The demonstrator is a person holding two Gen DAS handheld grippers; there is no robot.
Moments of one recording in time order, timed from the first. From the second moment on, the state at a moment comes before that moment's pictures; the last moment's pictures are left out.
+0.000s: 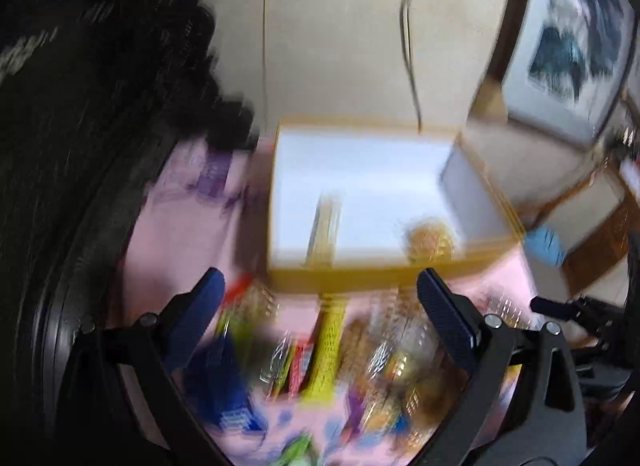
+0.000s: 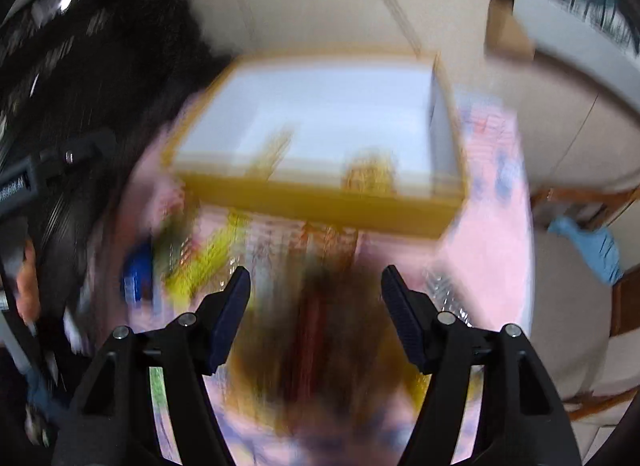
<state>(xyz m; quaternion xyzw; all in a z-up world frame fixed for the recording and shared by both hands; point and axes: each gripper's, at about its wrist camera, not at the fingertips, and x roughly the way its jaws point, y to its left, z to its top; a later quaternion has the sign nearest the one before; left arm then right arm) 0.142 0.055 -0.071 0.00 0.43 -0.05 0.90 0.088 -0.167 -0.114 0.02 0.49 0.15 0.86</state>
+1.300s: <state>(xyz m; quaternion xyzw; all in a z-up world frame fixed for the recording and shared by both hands) 0.014 0.068 -0.194 -0.01 0.59 -0.08 0.80 0.003 -0.108 -0.231 -0.04 0.54 0.22 0.81</state>
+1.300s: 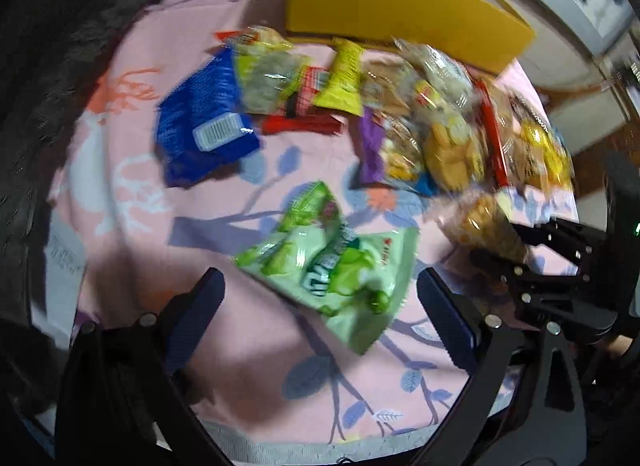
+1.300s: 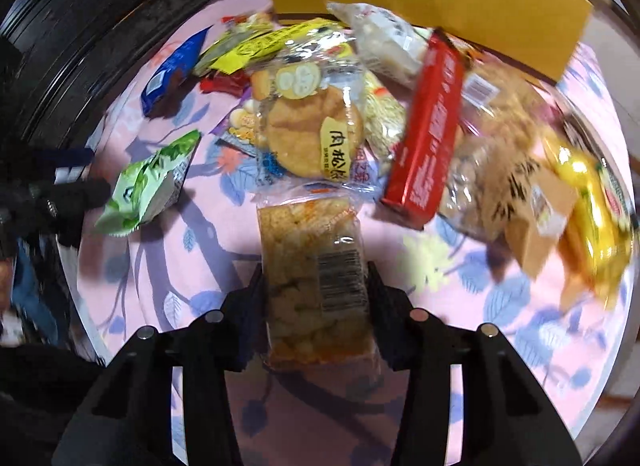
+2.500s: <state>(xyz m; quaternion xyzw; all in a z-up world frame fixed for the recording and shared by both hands) 0.019 0.045 -0.164 -0.01 0.54 -0.11 0.84 -0.006 -0.121 -0.173 0.01 0.49 0.17 0.85</state>
